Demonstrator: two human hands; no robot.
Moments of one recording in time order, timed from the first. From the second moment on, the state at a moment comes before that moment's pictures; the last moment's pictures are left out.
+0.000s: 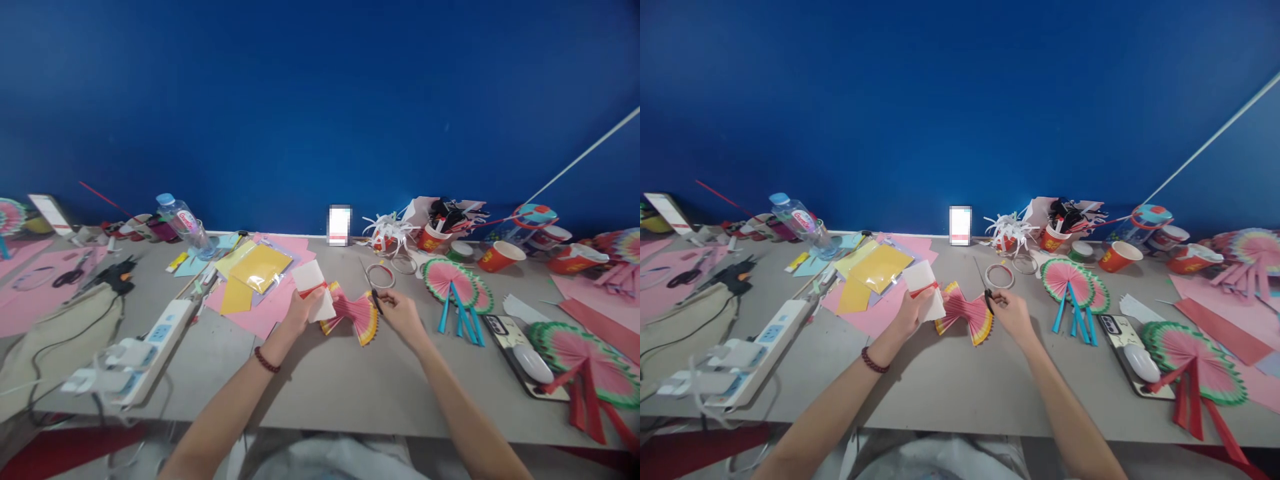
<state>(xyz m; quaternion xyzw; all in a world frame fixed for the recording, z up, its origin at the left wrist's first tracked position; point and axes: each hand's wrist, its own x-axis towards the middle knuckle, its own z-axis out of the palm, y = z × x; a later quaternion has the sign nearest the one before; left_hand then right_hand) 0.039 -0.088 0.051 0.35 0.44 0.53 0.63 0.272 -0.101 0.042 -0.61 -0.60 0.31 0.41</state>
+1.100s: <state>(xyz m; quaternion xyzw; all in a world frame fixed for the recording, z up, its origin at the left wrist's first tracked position) 0.040 -0.087 0.059 0.30 0.33 0.53 0.72 0.200 -0.068 0.108 -0.45 -0.73 0.37 0.34</state>
